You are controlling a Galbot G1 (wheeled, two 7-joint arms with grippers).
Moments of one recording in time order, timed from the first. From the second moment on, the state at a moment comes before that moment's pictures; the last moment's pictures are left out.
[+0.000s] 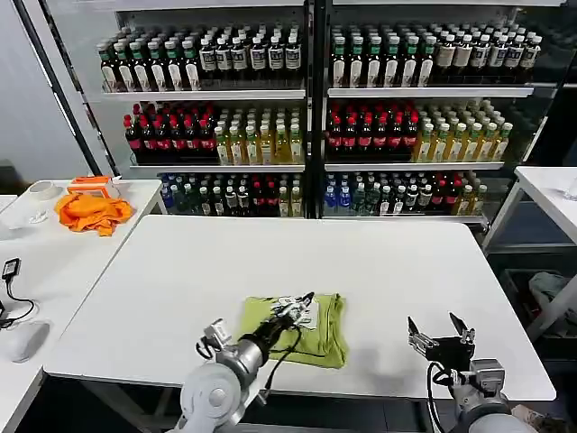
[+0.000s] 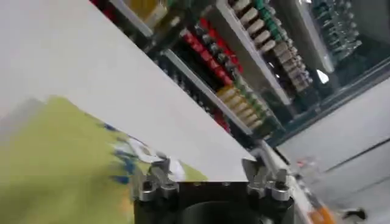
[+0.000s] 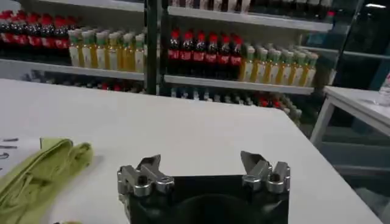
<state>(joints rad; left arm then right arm) 1.15 -1.34 -0.18 -1.93 -1.12 0.43 -0.30 -1.54 1.12 0.60 2.18 0.39 -0.46 0.20</state>
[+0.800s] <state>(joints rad) 1.18 -1.24 -0.23 -1.82 -0.94 0.38 -0.20 -1.53 1.14 0.60 2.18 0.39 -0.47 0.20</state>
